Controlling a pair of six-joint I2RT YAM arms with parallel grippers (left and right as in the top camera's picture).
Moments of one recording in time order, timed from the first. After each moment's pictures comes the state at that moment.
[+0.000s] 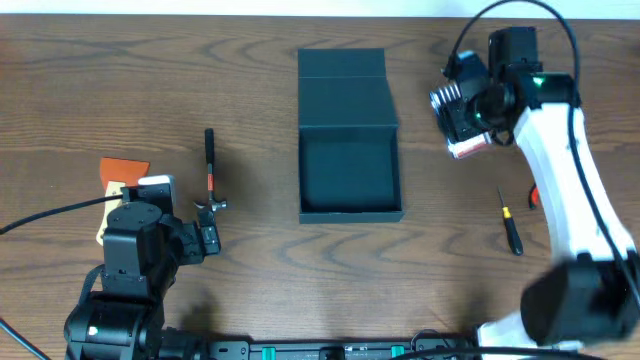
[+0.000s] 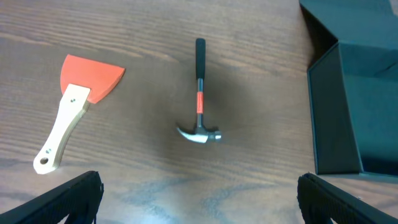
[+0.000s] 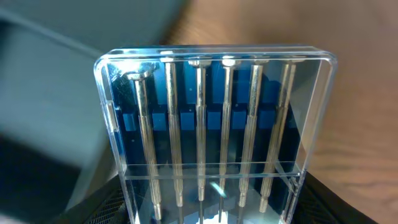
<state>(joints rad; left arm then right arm) -0.12 0.65 0.77 -0.89 -0.09 -0.20 0.08 1.67 1.55 -1.01 -0.10 -0.33</state>
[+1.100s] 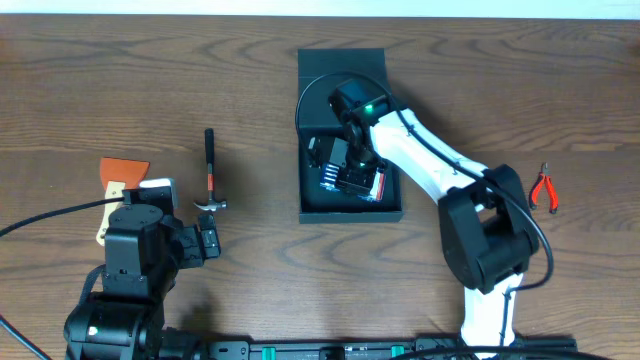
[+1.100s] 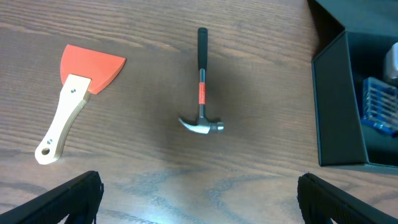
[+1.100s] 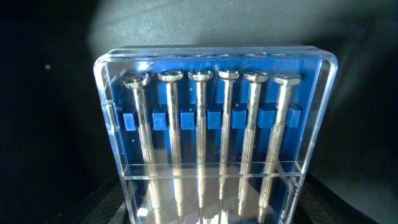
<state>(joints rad) -0.12 0.65 0.77 -0.92 -0.09 -0.20 0.51 2.09 1.55 -1.00 -0.12 -0.78</state>
